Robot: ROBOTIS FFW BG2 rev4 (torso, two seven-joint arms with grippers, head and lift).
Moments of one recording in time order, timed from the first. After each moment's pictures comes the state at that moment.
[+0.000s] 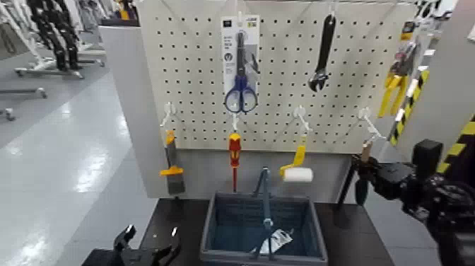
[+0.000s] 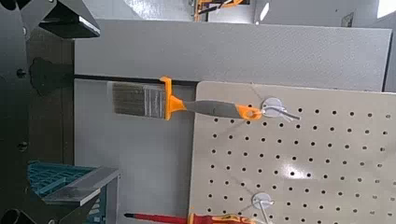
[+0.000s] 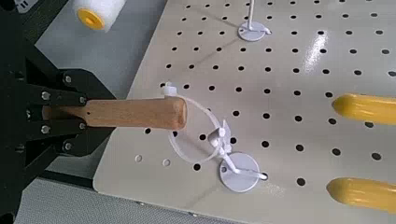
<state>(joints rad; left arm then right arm) 0.23 0.14 -0.12 -1.54 0.19 -0.30 -0.03 -0.28 -0.37 -0.07 -1.30 -0.18 0.09 0.62</state>
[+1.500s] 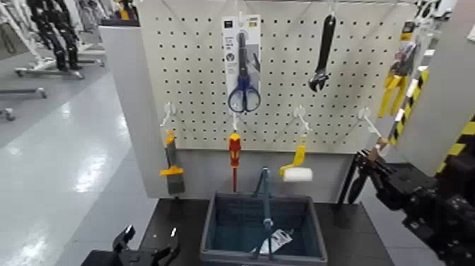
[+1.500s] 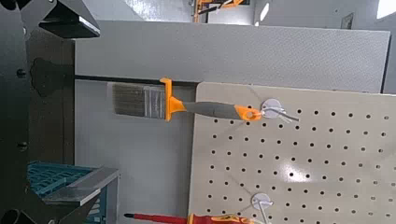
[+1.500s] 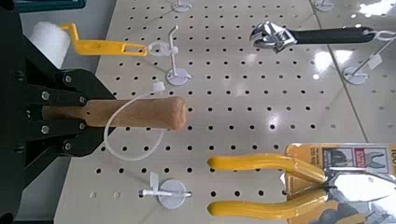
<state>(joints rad) 0.23 0.14 -0.12 -1.55 0.20 -0.31 -0.04 -0.03 -0.21 -0.21 -1.69 -0.27 0.09 0.61</state>
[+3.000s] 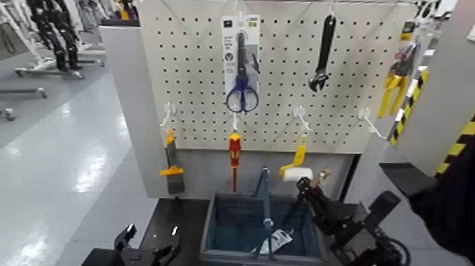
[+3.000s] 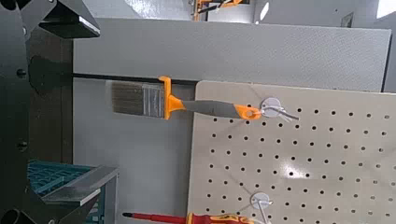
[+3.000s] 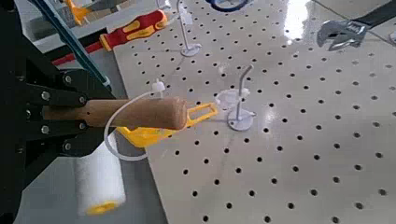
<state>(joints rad) 0.22 0.14 -0.12 -1.54 0.20 -0.31 -0.04 -0.08 -0.09 0.03 -1.35 -0.58 -0.05 0.60</state>
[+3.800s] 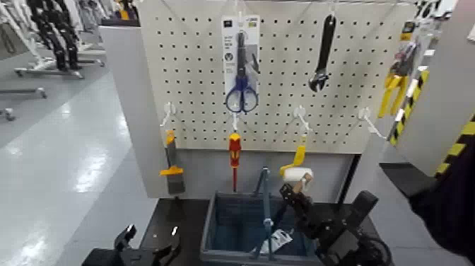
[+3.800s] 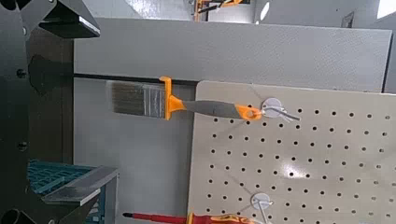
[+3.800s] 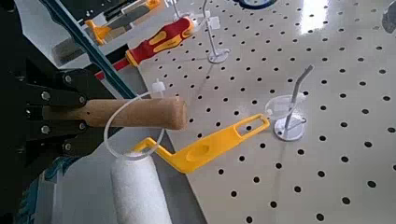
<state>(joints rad) 0.22 0.14 -0.12 -1.54 0.20 -0.31 -0.04 -0.09 -0.10 0.11 -1.33 -0.63 0.02 0.56</state>
